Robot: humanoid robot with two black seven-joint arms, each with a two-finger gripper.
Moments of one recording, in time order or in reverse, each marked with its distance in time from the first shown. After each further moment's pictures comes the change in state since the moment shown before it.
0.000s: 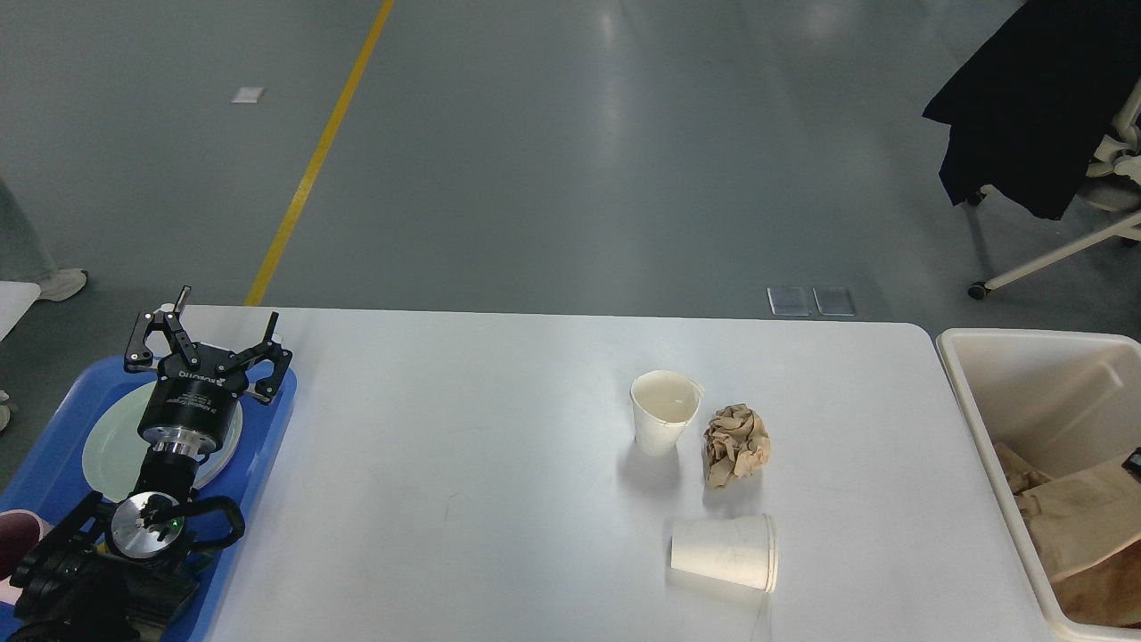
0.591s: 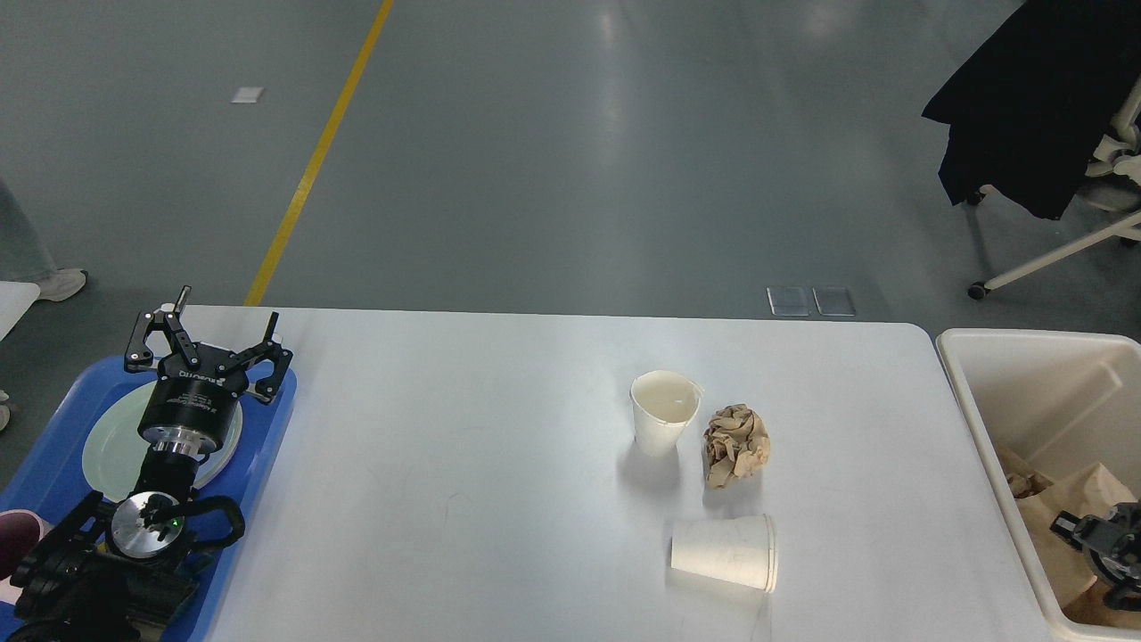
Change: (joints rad) left arm 0.000 0.000 0.000 0.000 0.000 0.000 0.000; right arm -0.210 0.193 0.038 -0.188 0.004 -0.003 -0.001
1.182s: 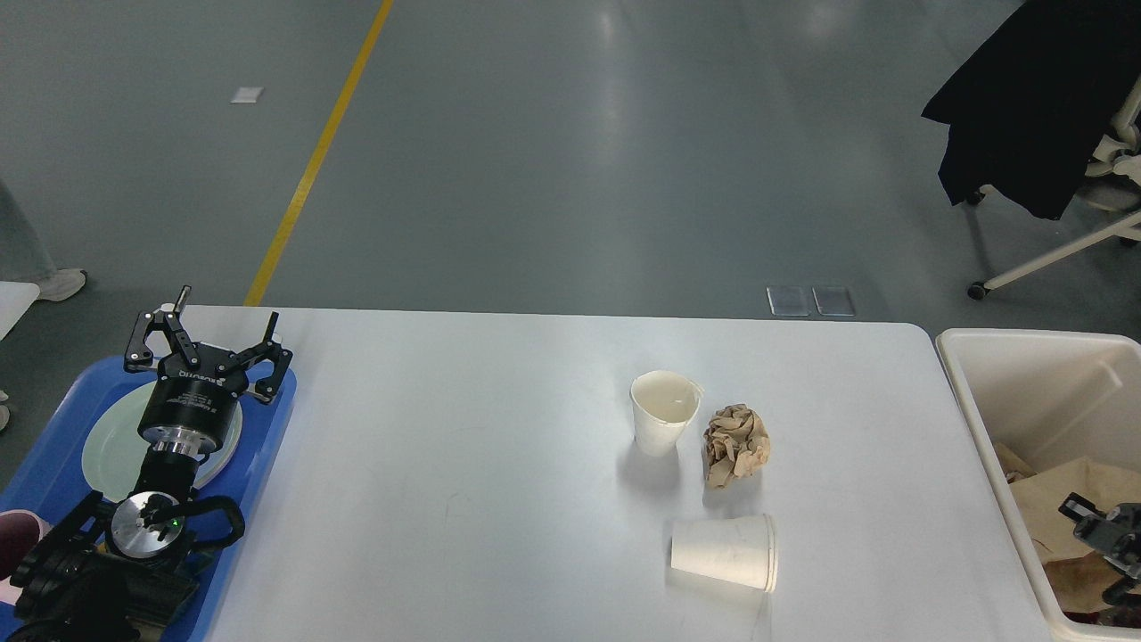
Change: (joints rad) left arm 0.000 0.000 0.000 0.000 0.000 0.000 0.000; right arm 0.002 -0.006 0.011 0.004 0.002 -0.119 -0.003
